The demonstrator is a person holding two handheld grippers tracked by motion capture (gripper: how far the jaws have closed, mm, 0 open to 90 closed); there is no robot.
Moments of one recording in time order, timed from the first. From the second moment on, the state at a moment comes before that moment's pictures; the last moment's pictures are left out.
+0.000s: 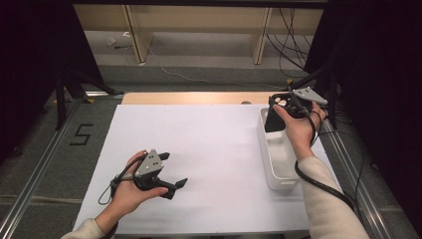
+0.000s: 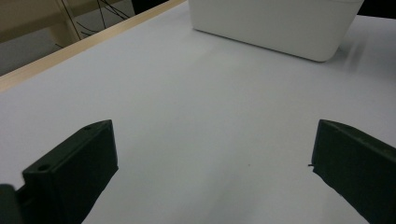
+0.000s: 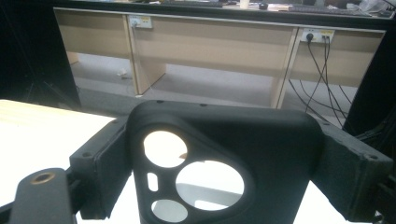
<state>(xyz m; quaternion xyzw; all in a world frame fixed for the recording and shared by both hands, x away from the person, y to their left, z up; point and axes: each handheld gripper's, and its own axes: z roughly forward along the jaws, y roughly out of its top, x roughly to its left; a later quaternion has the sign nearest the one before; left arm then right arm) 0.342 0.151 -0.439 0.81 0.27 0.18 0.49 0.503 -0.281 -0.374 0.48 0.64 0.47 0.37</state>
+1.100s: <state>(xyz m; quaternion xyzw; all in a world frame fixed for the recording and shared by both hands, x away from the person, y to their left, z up) 0.342 0.151 -0.439 0.81 0.27 0.17 0.50 0.518 -0.278 -0.385 0.49 0.65 0.45 0.36</state>
